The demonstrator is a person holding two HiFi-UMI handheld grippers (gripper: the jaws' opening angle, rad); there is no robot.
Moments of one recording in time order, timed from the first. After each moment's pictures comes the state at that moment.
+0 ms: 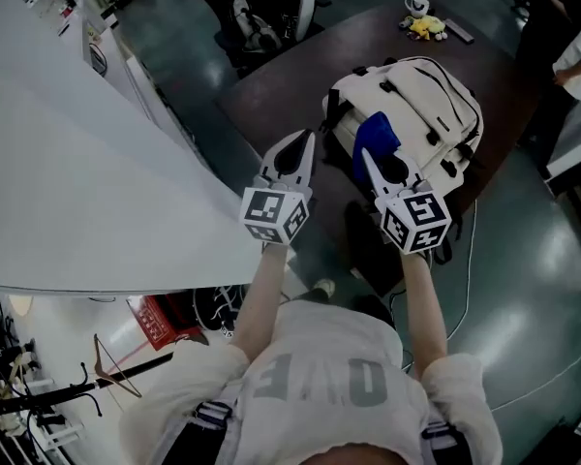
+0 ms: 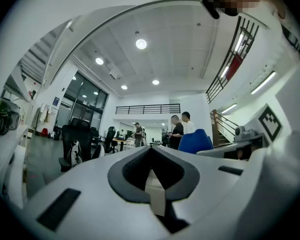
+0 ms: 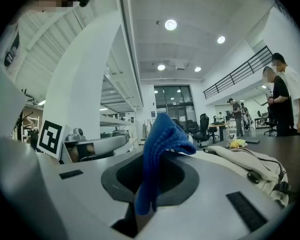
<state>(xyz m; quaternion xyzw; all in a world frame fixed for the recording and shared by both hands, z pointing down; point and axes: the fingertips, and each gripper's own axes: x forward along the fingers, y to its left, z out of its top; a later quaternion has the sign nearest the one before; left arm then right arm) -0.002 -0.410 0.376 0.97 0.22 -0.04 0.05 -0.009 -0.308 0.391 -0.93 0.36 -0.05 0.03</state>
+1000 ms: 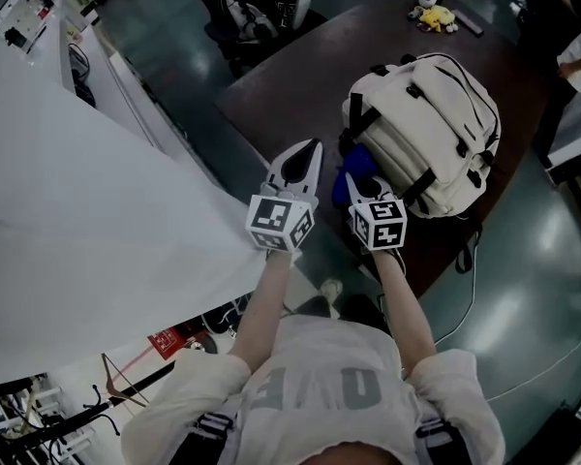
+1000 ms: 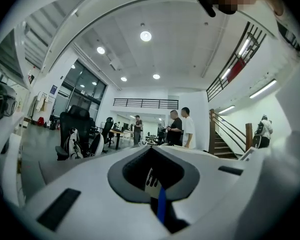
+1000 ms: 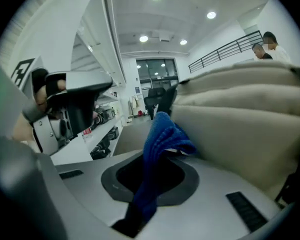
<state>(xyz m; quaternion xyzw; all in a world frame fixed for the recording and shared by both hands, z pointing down) 0.041 -0.454 0.429 0.96 0.25 0.00 0.07 0.037 -0.382 0.560 -0.94 0.28 -0.21 0.01</state>
